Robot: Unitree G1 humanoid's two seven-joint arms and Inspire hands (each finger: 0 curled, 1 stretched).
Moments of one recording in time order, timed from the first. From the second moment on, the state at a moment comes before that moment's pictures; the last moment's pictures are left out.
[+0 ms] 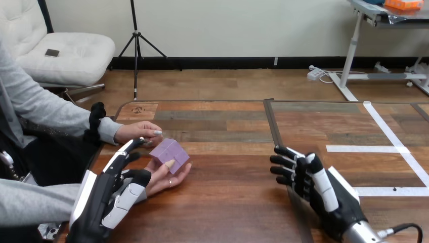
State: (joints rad) left arm 0.13 0.29 -0.01 0.44 0.12 -0.70 0.03; right arm -0.06 -0.25 -0.05 0.55 0.18 -0.34 0.46
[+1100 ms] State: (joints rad) left arm 0.14 0.22 -0.02 0.44 -0.11 -0.72 -0.21; right arm -0.04 -0.23 -0.07 0.52 0.19 -0.34 0.44
